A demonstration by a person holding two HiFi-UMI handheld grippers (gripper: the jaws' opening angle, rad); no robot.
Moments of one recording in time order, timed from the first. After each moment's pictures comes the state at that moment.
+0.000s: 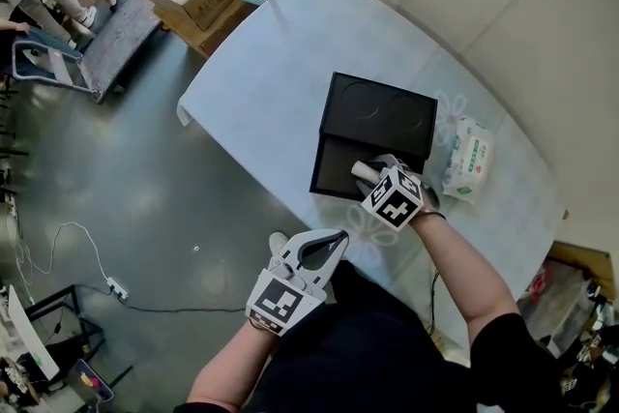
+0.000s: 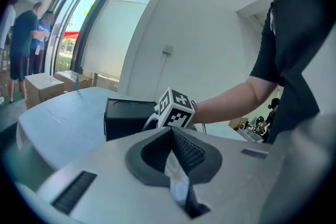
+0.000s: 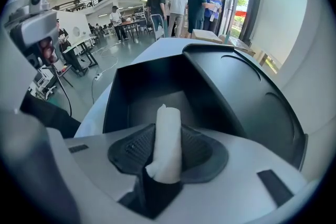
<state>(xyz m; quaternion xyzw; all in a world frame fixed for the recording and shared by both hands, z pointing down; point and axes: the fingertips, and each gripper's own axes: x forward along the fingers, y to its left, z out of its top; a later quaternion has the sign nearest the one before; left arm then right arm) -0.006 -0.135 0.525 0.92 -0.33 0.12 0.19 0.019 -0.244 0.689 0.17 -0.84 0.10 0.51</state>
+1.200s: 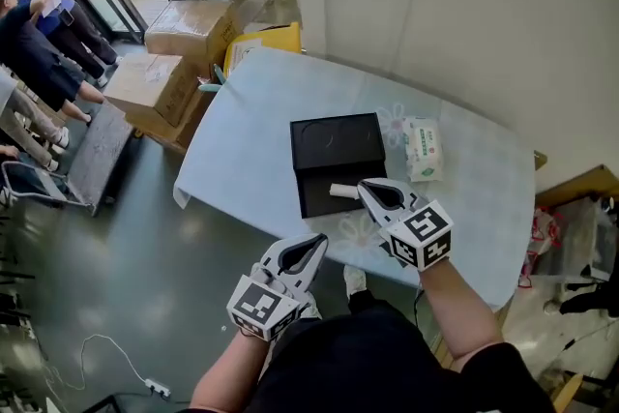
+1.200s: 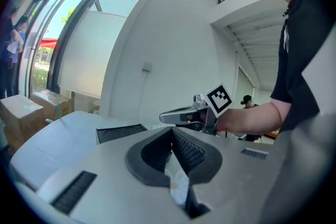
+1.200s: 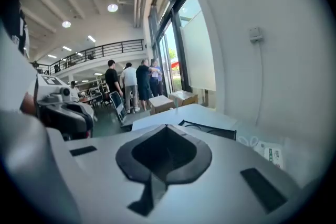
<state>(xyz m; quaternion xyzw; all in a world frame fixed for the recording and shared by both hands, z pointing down) -0.039 -0.120 0.430 0.96 -0.23 0.07 0.12 0.045 -0.199 0.458 0.46 -0.86 0.16 0.13</state>
